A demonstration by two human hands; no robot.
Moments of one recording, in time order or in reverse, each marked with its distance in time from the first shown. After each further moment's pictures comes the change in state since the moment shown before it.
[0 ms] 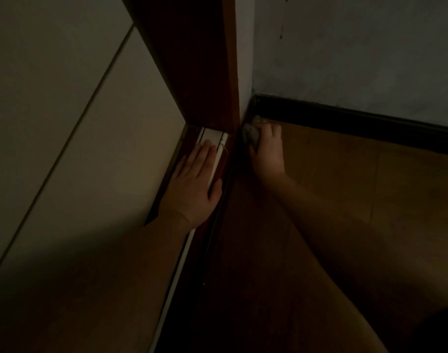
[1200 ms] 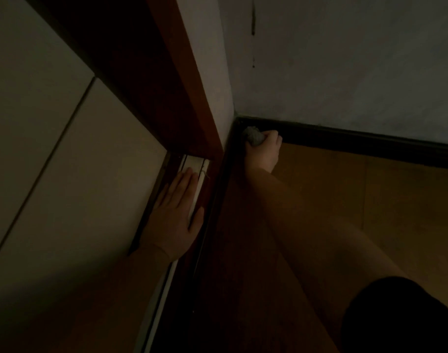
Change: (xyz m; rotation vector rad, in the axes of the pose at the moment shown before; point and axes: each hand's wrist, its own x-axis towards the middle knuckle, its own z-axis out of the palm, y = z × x) left_hand 0.000 -0.001 -0.007 -0.047 -0.006 0.013; right_hand 0.067 0.019 0.014 0.203 0.329 0.413
